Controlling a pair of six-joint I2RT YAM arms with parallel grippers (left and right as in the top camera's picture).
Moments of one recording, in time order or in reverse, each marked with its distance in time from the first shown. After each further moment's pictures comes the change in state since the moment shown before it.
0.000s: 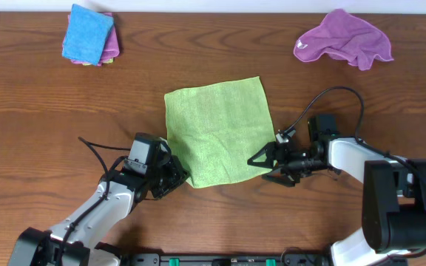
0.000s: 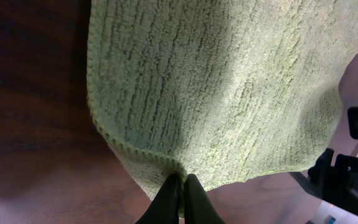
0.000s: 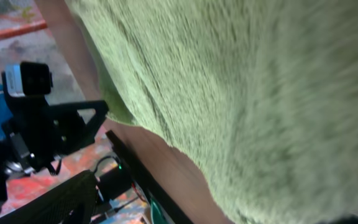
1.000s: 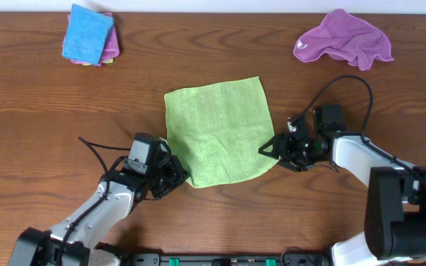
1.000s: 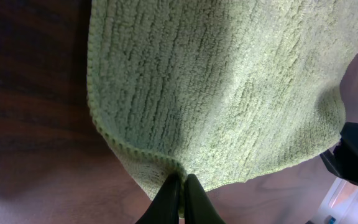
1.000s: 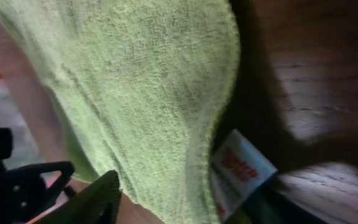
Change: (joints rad) left arm 0.000 0.000 0.000 0.000 -0.001 0.000; right arm -0.018 -0.039 0.034 0.081 0.257 0.061
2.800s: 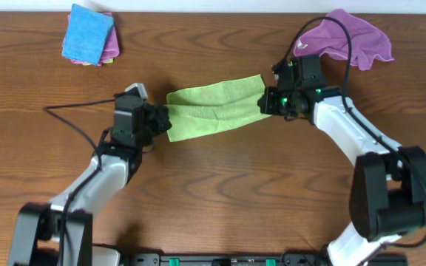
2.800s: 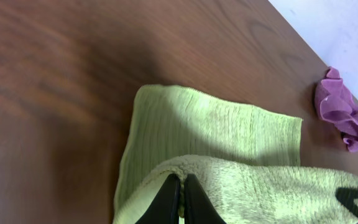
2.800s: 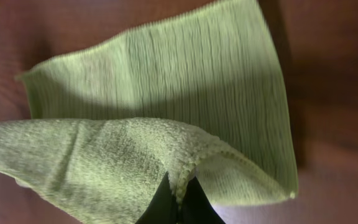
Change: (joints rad) left arm 0.143 0.168 0.215 0.367 -0.297 0.206; right arm 0.158 0.136 0.460 0.015 0.304 -0.095
